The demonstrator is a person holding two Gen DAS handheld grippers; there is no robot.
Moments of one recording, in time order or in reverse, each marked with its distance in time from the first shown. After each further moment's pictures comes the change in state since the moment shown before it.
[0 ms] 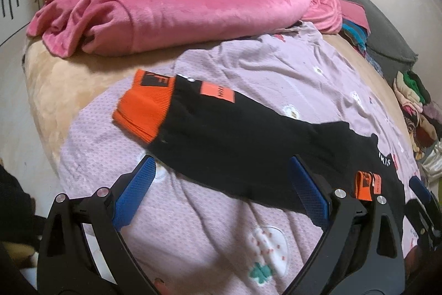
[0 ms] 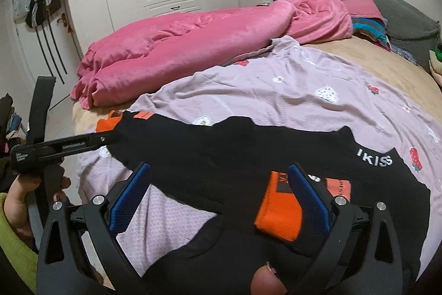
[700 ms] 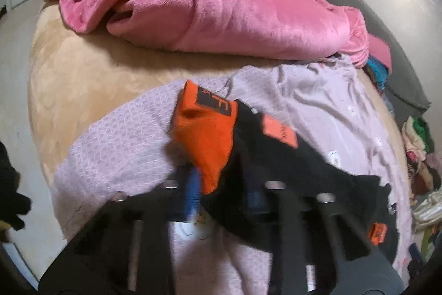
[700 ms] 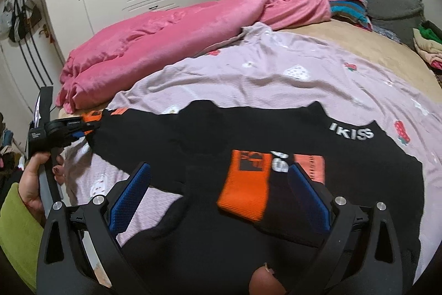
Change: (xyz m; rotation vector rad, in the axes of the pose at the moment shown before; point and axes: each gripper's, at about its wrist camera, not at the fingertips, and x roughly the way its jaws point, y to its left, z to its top) left arm 0.042 0.057 0.026 -0.211 -0.034 0.003; right arm -0.015 -0.048 -0.024 0.106 0.021 -0.070
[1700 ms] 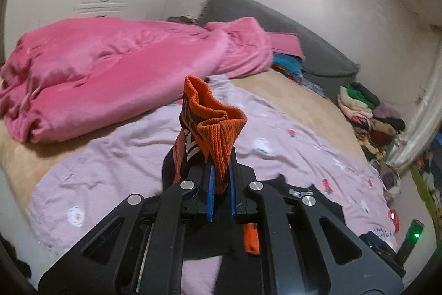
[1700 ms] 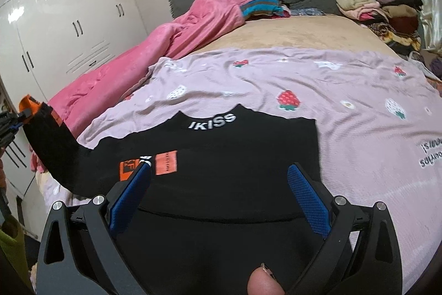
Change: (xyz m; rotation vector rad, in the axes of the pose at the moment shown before) left arm -0.135 -0.203 -0.031 0.371 -0.179 -0.299; right arm -0.108 -0.171 -0.064 0.332 -0.151 -0.183
